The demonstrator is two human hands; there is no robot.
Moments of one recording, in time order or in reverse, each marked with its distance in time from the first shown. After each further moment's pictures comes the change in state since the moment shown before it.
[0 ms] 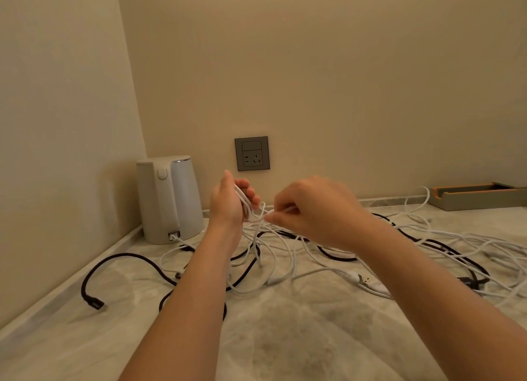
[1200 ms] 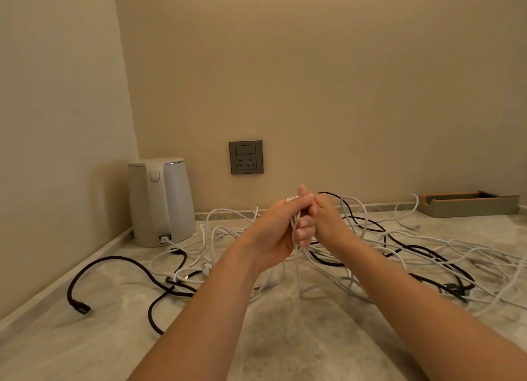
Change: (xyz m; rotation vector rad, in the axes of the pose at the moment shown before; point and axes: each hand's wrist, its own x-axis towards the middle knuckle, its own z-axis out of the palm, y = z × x) left_hand -0.042 -0.012 0.040 0.028 -0.726 -0.326; right_hand 0.013 0.054 0.071 1.135 0.249 0.465
